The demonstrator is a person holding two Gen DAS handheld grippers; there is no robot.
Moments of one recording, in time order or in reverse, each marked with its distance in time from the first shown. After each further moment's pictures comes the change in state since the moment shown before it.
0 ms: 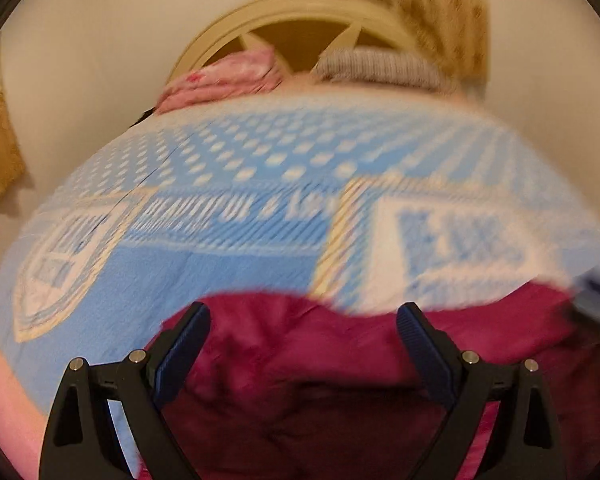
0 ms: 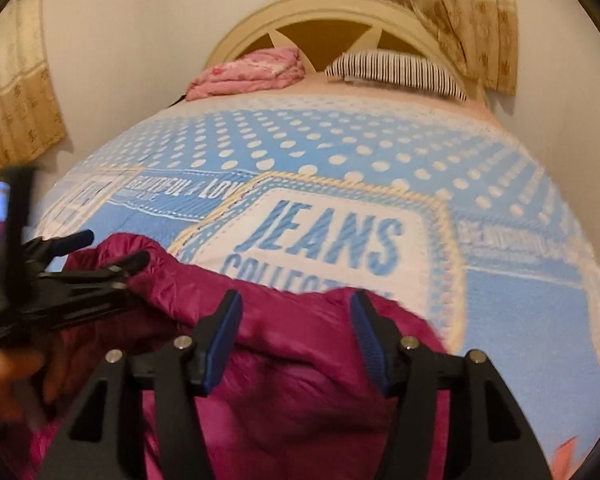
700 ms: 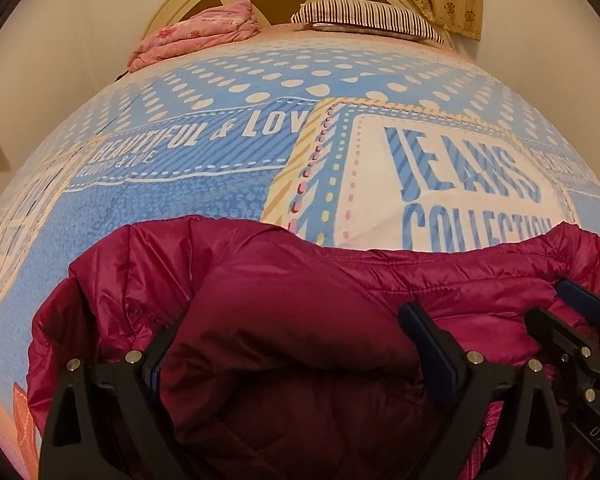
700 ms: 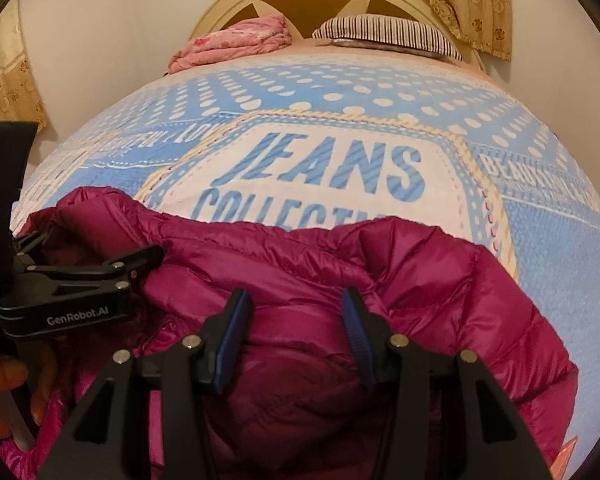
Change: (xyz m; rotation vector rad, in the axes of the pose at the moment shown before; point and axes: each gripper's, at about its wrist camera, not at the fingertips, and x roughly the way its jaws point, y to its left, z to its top) left arm 0.071 -0.018 -0.039 0.026 0.184 -0.015; right arm 0.049 -0.005 -0.048 0.028 0.073 -0.047
